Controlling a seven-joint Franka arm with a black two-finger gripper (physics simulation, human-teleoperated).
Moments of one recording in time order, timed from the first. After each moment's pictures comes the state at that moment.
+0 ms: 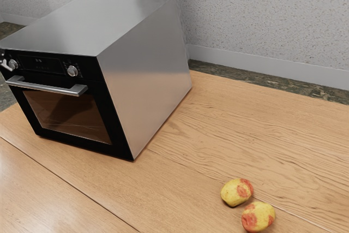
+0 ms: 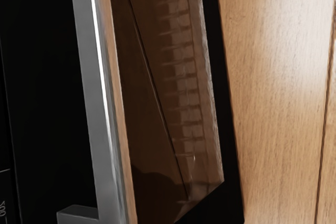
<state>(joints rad) -0.92 -0.88 1.17 -1.67 0.76 1.84 1.81</state>
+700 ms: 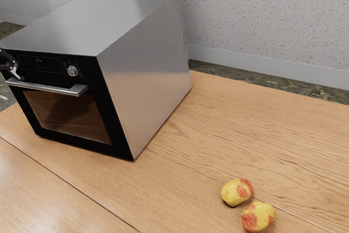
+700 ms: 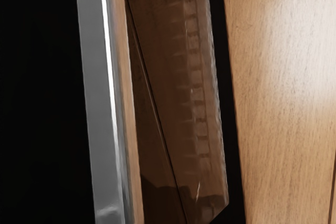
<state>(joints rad) -1.01 -0.88 1.24 -1.63 0.75 1.83 1.79</state>
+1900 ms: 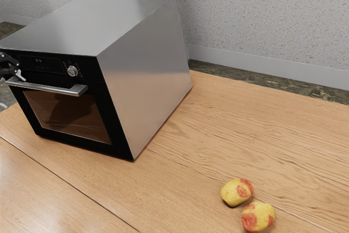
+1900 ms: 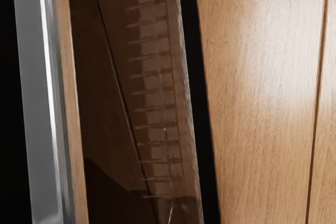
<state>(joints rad) -0.99 -0.88 1.23 -1.66 0.75 1.79 1.77</state>
